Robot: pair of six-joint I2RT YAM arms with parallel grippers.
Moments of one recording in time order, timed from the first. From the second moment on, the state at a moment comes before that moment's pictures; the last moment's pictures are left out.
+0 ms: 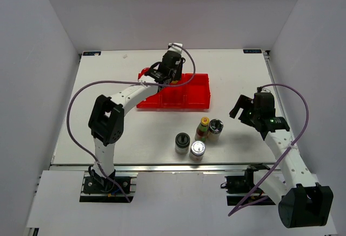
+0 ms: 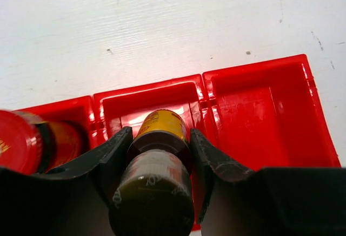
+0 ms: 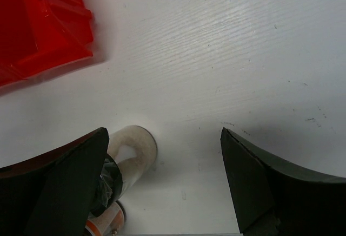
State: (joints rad) left arm -0.64 1.95 1.65 -0.24 -0.36 -0.22; right arm 0.11 0.93 0.71 -0.56 -0.01 0.46
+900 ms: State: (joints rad) left arm -0.58 2.19 1.78 -0.24 -0.32 -0.23; right arm 0.11 0.95 0.71 -0.56 0.01 0.46
